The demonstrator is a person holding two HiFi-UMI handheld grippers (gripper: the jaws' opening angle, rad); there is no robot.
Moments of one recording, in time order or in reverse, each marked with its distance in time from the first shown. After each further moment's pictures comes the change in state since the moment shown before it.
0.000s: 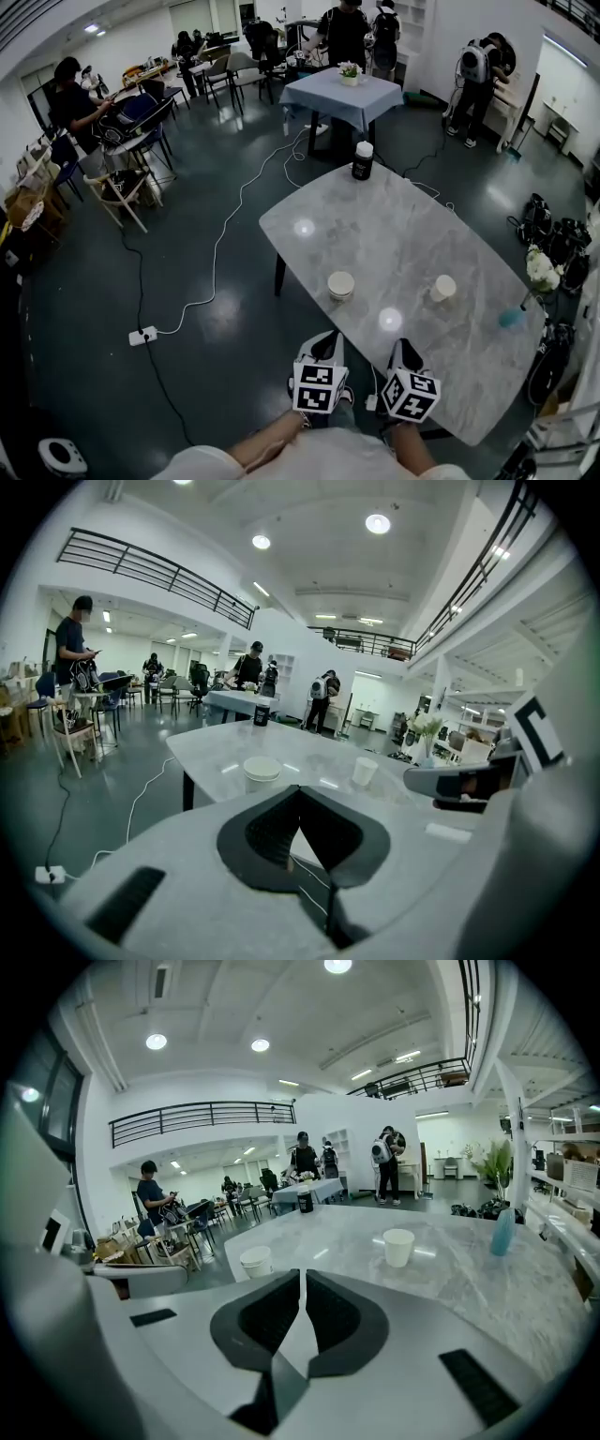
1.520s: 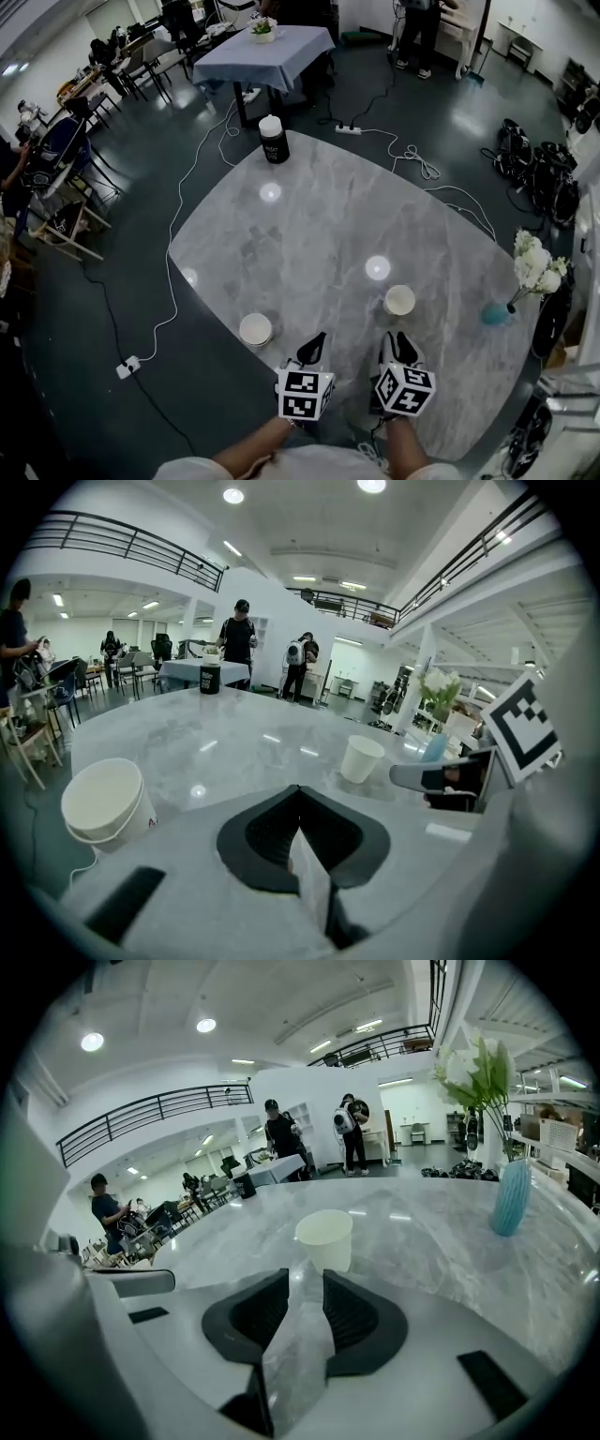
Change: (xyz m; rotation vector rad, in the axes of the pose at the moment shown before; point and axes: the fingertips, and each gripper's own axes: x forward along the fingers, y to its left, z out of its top) left arm 0.218 -0.076 -0.009 0.075 0.212 -0.133; right arm 0.142 -0.184 -0.006 0.184 0.147 -0.130
